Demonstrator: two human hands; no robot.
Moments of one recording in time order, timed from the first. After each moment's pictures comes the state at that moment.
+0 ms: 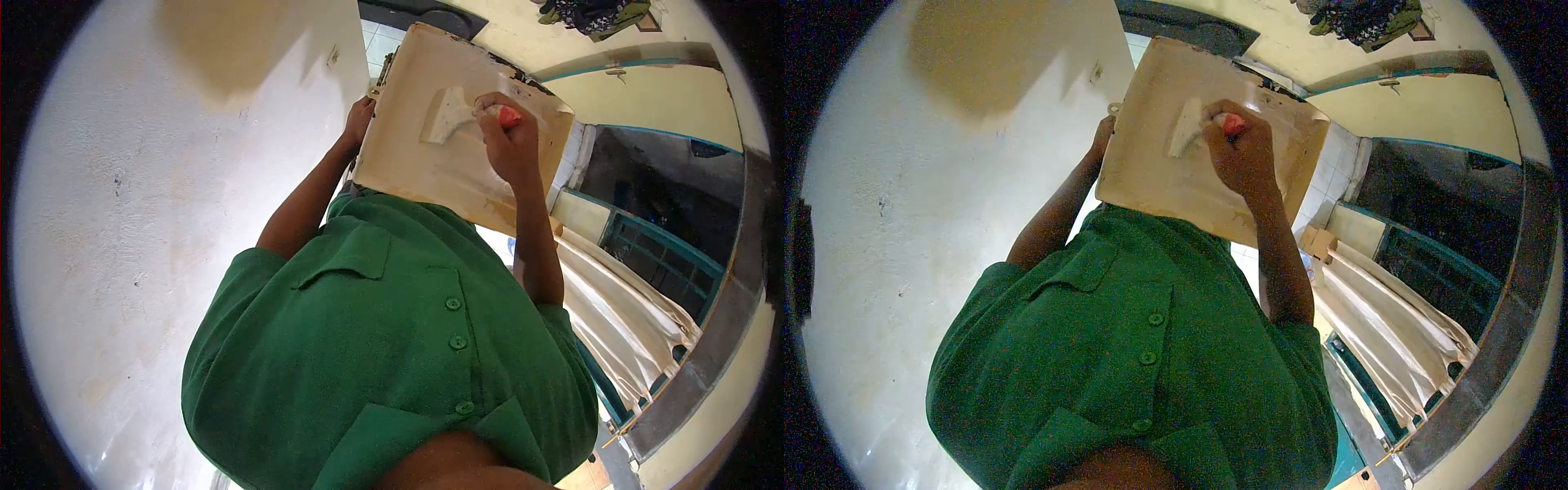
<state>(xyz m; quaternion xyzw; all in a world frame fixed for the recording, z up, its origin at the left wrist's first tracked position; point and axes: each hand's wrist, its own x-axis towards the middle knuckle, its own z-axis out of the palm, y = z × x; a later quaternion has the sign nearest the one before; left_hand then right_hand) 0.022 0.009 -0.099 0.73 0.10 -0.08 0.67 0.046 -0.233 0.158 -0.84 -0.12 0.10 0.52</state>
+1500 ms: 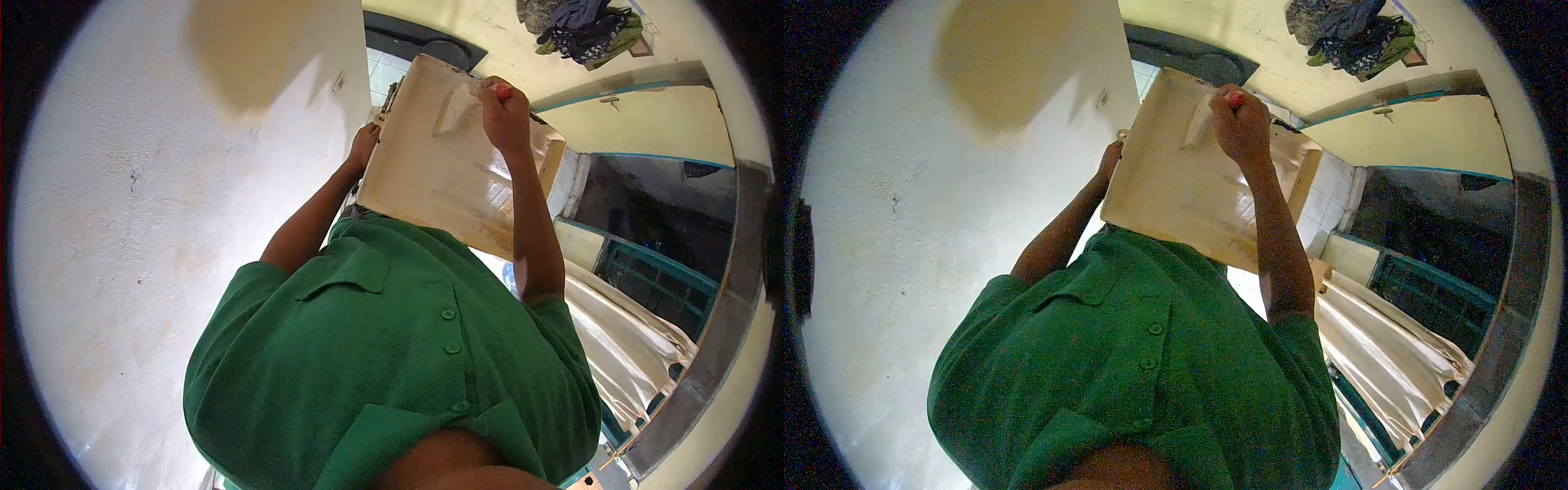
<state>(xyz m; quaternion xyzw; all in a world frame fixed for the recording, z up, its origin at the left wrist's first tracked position) 0.020 0.008 -0.066 0.84 0.00 0.00 0.55 0.119 -0.216 0.139 -0.87 -0.15 0.02 0.46</state>
